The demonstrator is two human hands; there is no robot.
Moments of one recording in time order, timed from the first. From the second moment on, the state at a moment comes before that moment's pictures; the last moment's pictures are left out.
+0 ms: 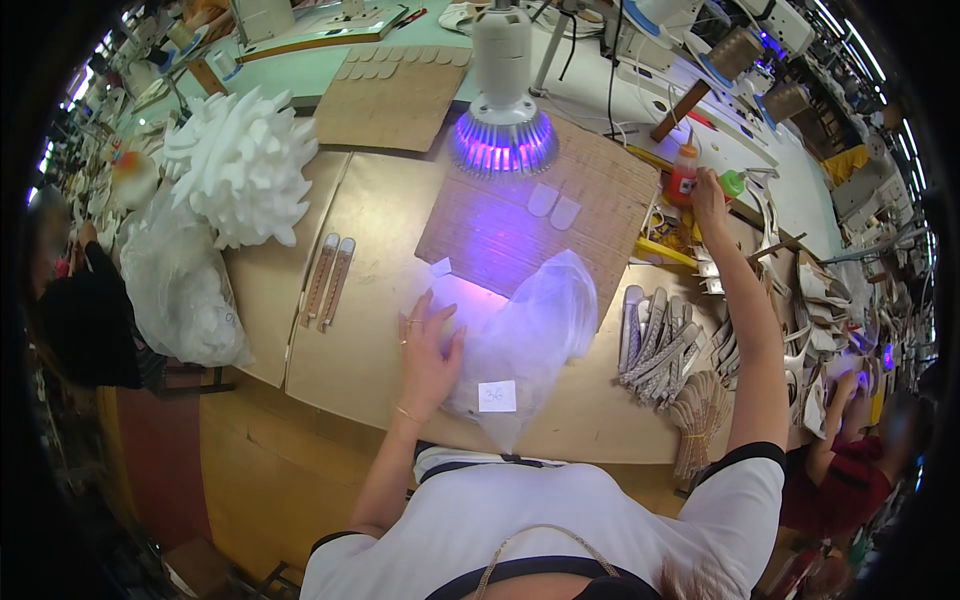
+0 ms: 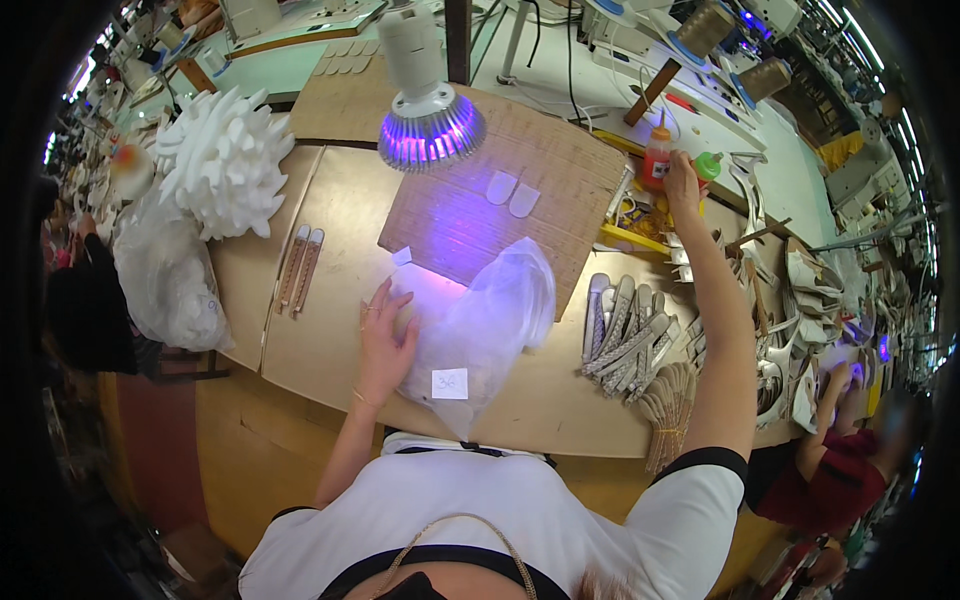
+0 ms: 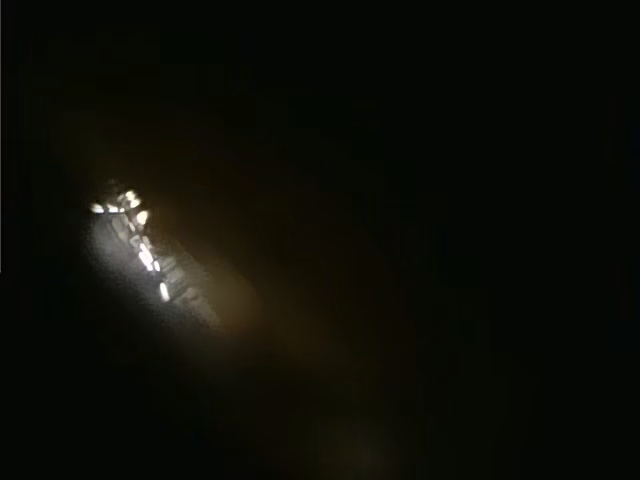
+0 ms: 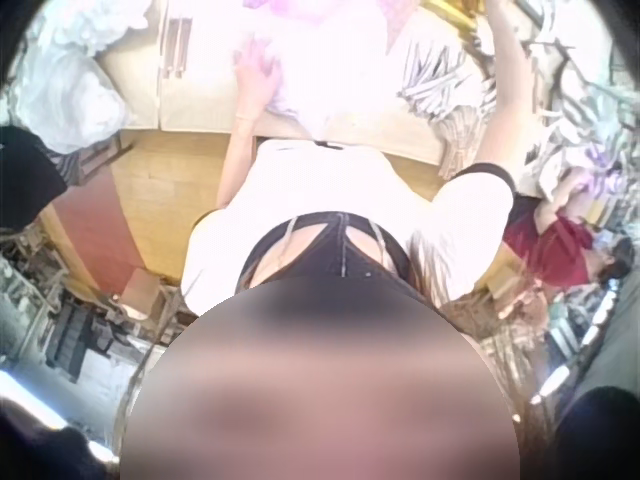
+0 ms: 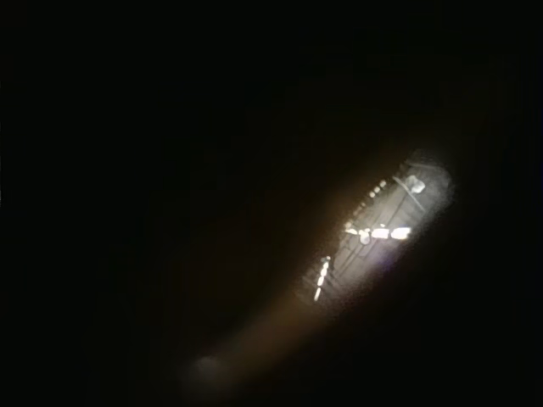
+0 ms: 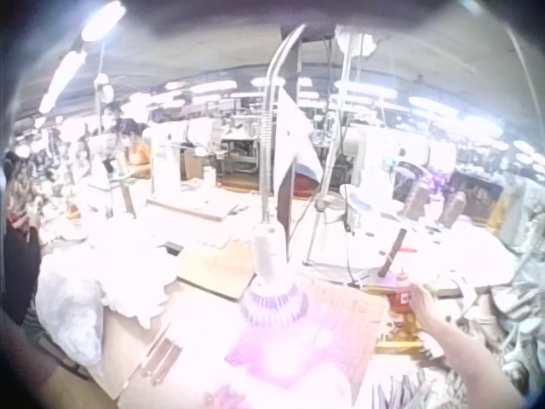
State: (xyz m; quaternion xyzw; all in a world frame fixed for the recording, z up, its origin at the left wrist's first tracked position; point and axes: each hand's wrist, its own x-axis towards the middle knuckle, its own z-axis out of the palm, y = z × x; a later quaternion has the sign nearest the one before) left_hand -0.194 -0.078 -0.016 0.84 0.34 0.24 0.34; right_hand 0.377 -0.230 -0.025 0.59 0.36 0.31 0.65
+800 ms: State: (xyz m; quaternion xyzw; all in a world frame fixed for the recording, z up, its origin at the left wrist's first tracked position) left_hand -0.211 -0.078 -0.009 0.86 0.31 0.21 0.34; right_hand 0.371 -0.238 -0.005 0.70 0.49 0.27 0.44
